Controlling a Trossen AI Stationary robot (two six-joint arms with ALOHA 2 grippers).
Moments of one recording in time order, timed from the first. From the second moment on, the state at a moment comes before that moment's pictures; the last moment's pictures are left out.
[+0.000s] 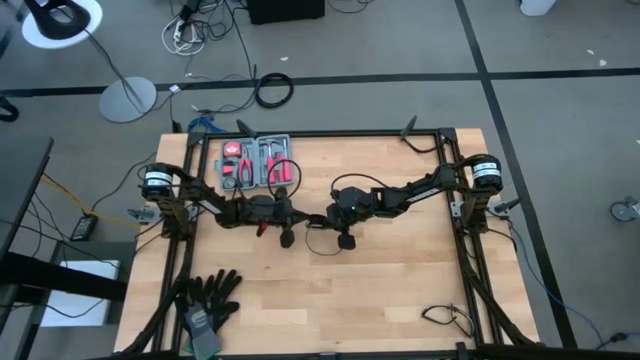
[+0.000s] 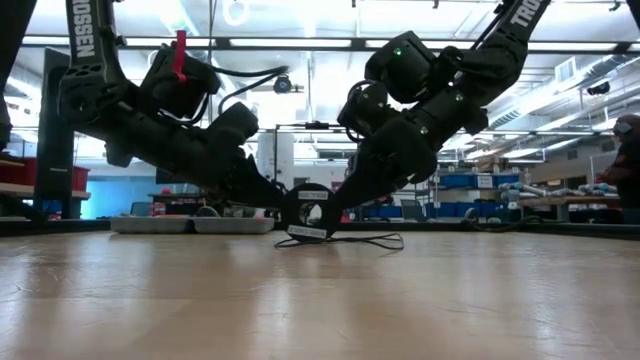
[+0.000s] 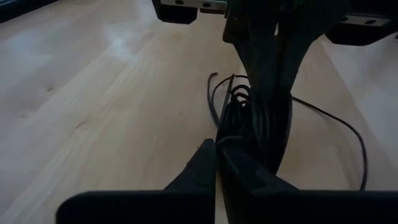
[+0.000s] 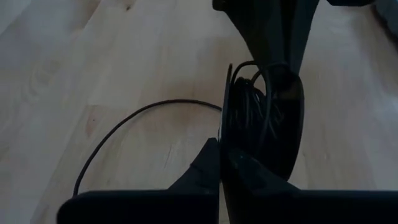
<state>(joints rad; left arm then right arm) 0.04 1.78 0.41 1.00 -0.06 -0.13 -0.05 1.85 0.86 0.33 -0.14 -0.10</state>
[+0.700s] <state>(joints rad) 0.09 1.78 0.45 0.99 0.12 -0.16 -0.06 1.85 0.86 0.29 -0.17 -0.20</state>
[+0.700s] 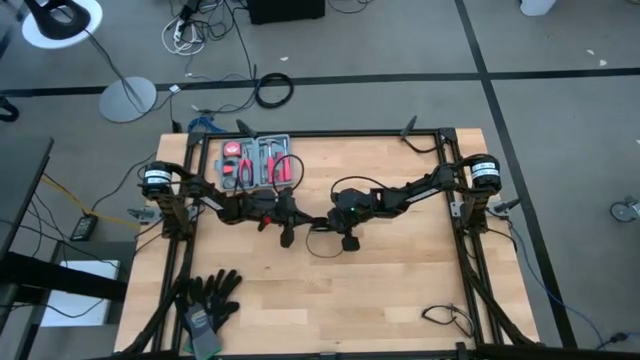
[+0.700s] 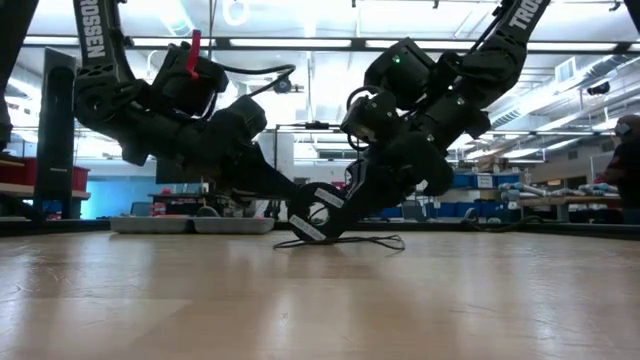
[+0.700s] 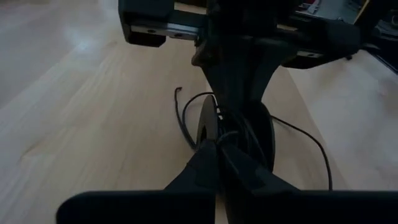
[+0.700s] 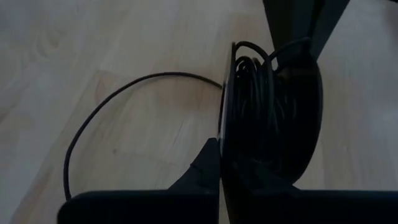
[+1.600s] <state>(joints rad) 0.09 1.73 0.68 0.42 0.15 -0.20 -0.06 1.85 0.86 0.24 -0.14 -0.20</state>
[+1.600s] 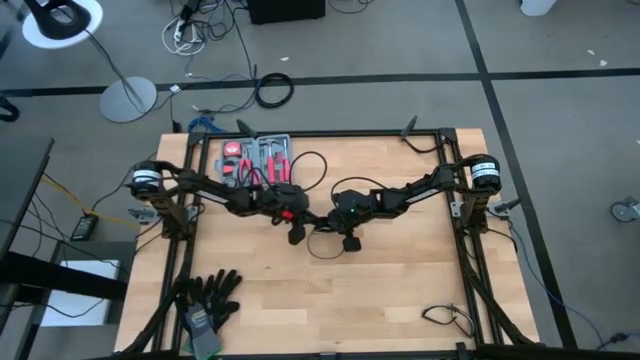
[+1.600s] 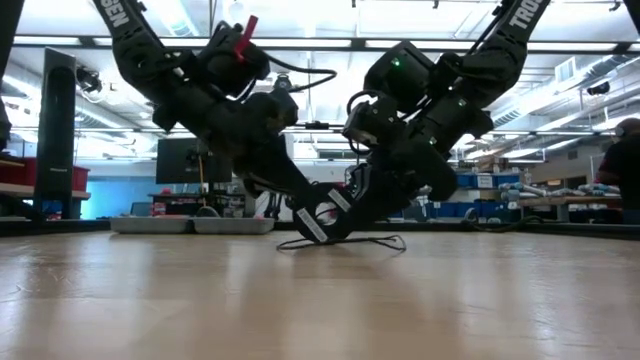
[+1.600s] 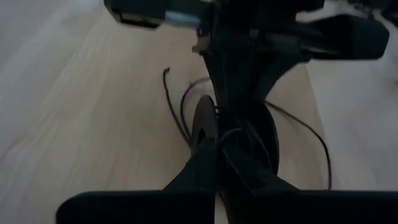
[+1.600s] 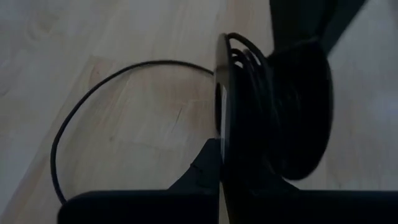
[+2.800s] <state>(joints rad) 0.08 1.69 0.69 0.36 0.05 -0.28 -0.06 1.85 0.86 0.26 -0.13 -0.20</state>
